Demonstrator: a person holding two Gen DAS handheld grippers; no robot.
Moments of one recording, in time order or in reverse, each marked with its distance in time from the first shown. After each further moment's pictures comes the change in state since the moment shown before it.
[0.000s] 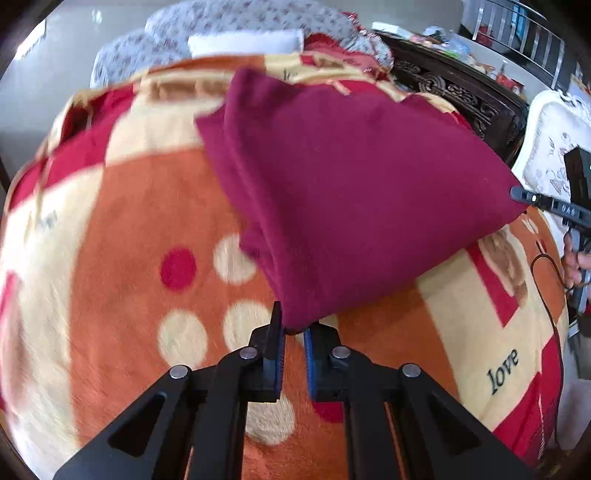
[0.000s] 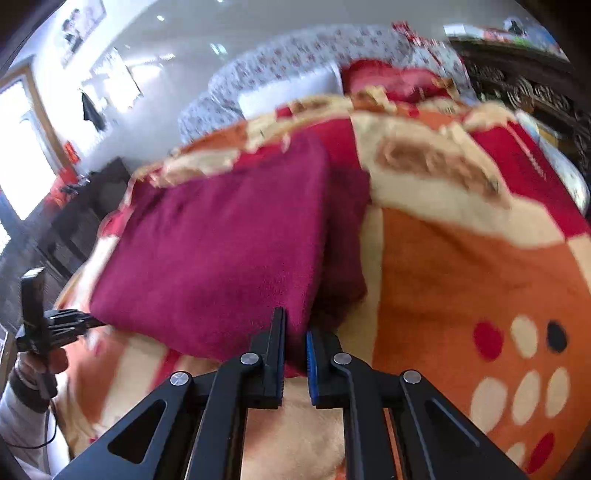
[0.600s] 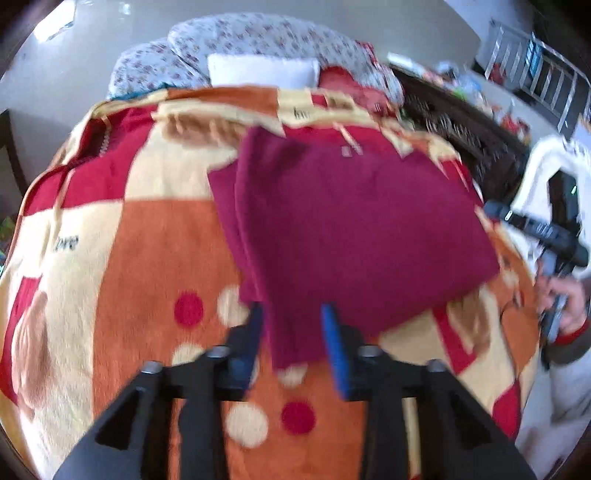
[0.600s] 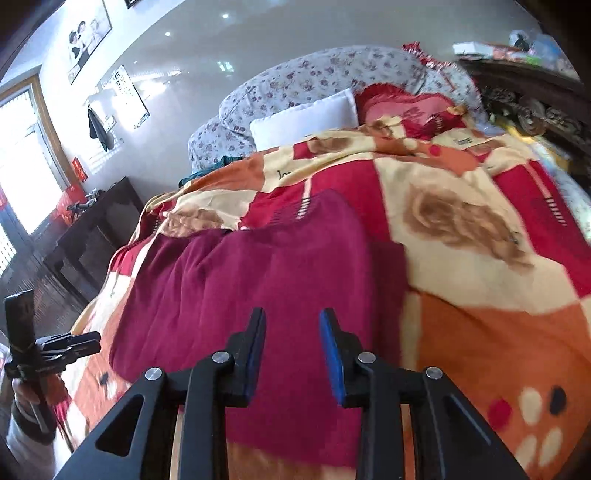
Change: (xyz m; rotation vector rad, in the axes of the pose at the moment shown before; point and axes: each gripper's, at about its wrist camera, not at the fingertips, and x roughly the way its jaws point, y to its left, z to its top) left arm -0.053 -0.003 0.043 -0.111 -0.111 -0.016; right arm 0.005 0.032 0.077 -0.001 -0.094 0.058
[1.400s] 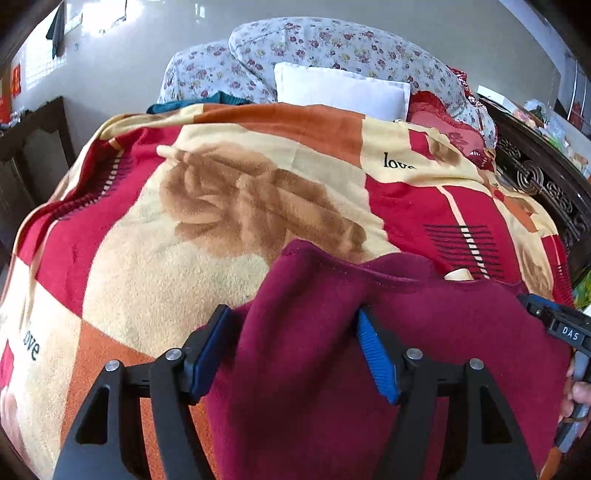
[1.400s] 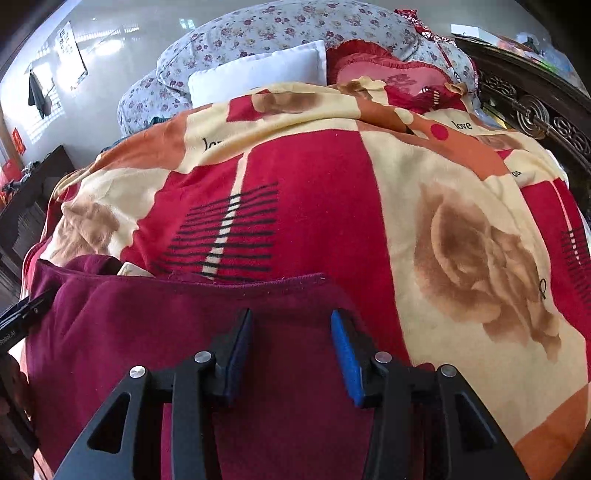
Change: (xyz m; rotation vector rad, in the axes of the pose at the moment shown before) left arm 0.136 0.016 0.118 -0.156 -0.073 0.280; right arm 0.142 -0.035 0.065 -0.020 0.149 -0.243
